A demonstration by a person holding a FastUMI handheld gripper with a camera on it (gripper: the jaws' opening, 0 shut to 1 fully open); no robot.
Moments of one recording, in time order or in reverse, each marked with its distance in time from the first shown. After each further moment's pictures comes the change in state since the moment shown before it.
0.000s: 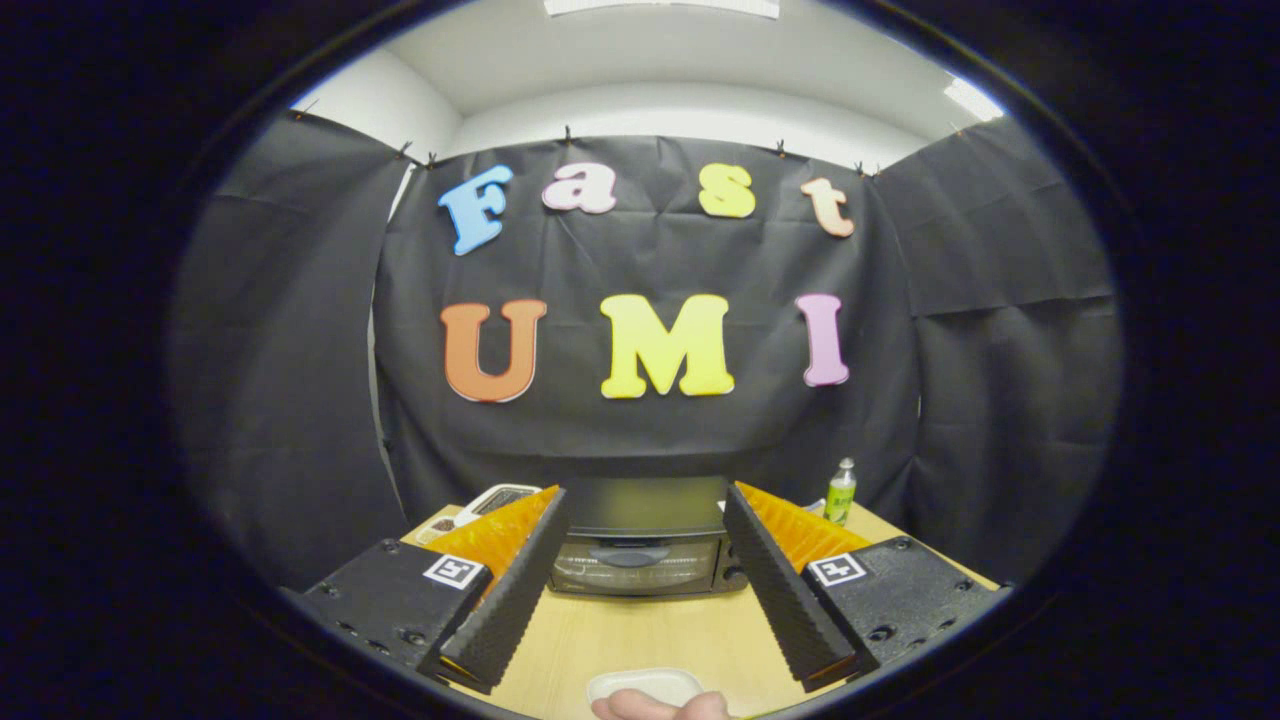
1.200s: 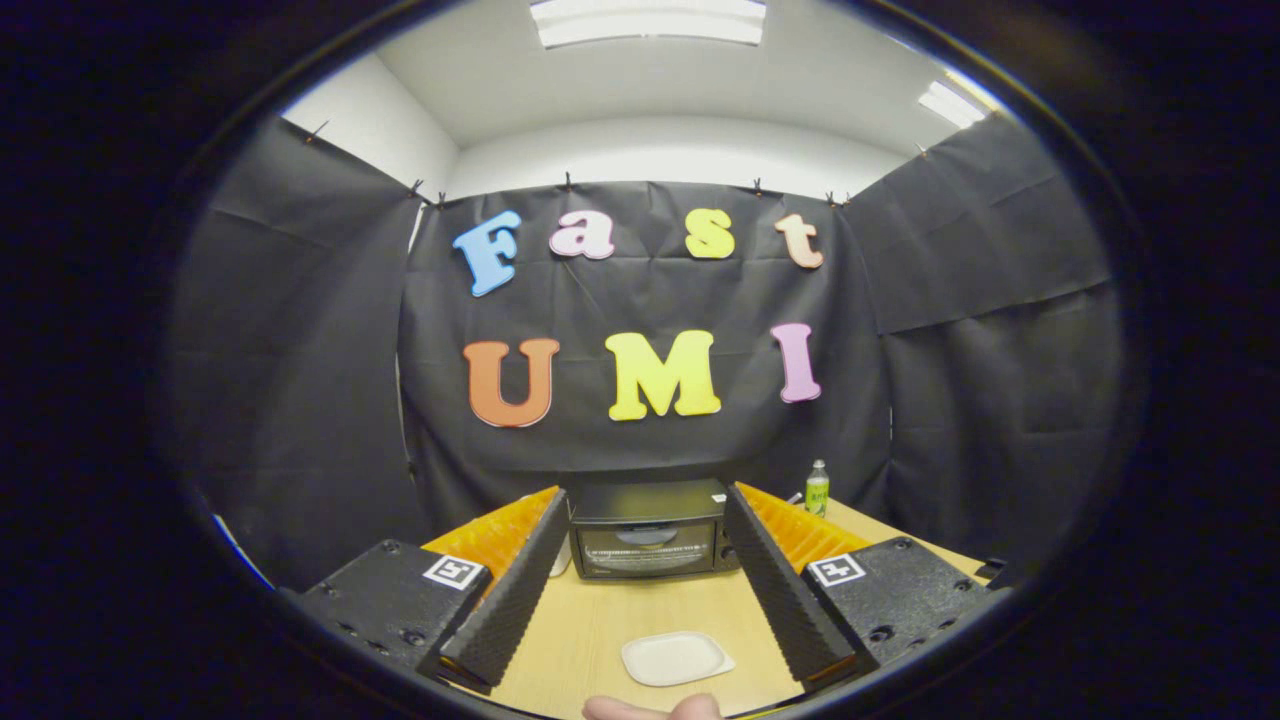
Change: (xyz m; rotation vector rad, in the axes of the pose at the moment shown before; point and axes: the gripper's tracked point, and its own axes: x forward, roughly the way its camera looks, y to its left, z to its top) arm -0.133 0.031 -0.004 0.039 -0.077 -0.006
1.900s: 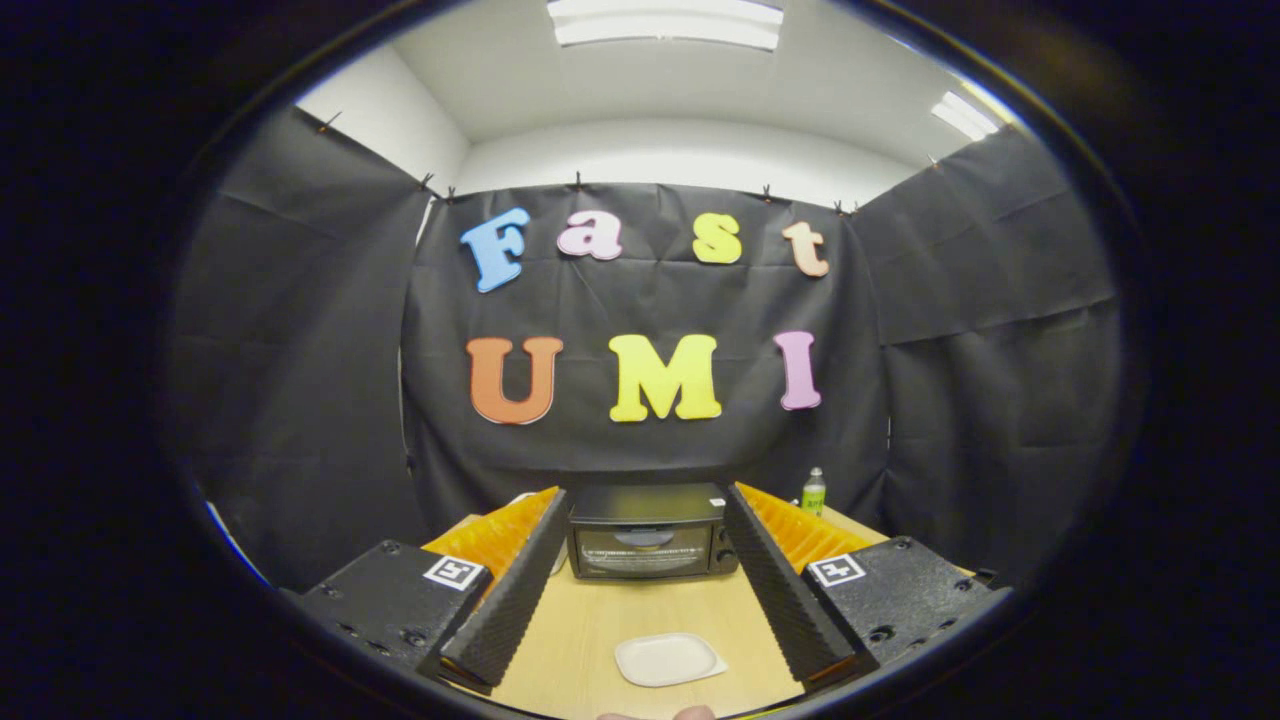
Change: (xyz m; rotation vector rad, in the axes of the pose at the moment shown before) arm 0.001 0.010 -0.003 -0.069 0.005 0.001
